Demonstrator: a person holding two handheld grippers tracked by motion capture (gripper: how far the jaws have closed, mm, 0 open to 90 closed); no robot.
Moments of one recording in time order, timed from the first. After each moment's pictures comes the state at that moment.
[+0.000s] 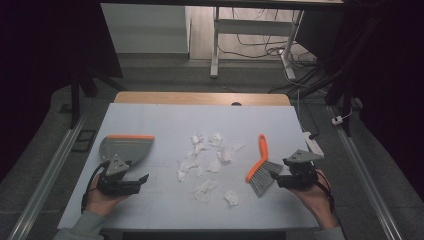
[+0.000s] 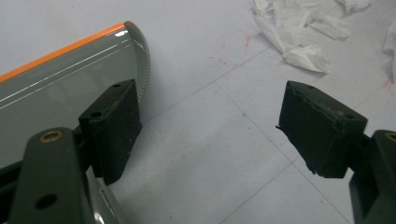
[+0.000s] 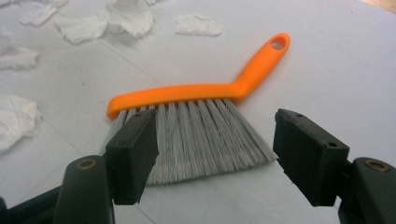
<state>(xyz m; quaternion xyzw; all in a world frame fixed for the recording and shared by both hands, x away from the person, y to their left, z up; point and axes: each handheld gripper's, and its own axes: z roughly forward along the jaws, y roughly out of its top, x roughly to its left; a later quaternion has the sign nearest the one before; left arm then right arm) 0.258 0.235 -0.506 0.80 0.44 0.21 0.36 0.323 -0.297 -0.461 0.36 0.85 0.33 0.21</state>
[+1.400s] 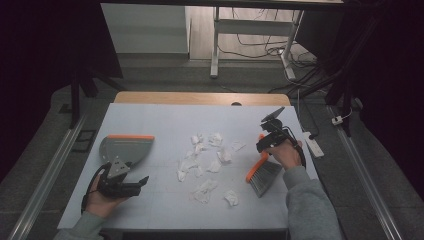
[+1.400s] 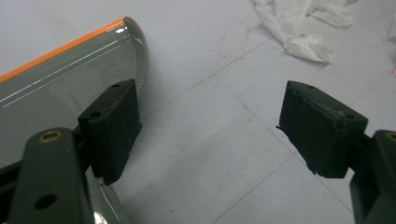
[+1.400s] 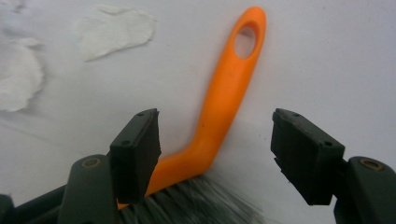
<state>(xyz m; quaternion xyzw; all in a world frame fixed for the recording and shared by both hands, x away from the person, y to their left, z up) 0.253 0.235 -0.509 0.80 0.43 0.22 0.35 0.454 -0.231 -0.455 0.54 0.83 0.10 0.11</state>
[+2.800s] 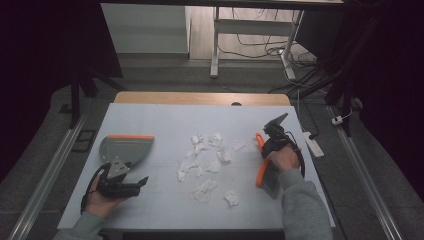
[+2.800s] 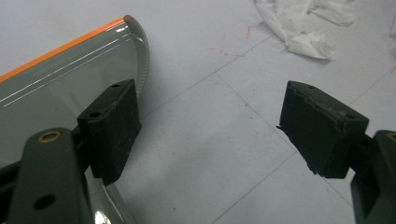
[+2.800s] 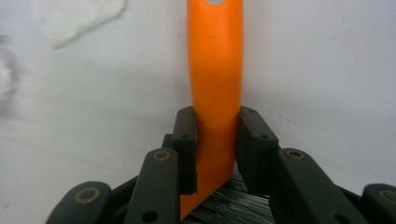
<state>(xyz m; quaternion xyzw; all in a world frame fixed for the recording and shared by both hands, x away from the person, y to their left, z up) 0.253 0.237 -0.510 0.80 0.43 0.22 0.35 0.457 -0.247 -0.480 0.59 0.80 0.10 0.04</state>
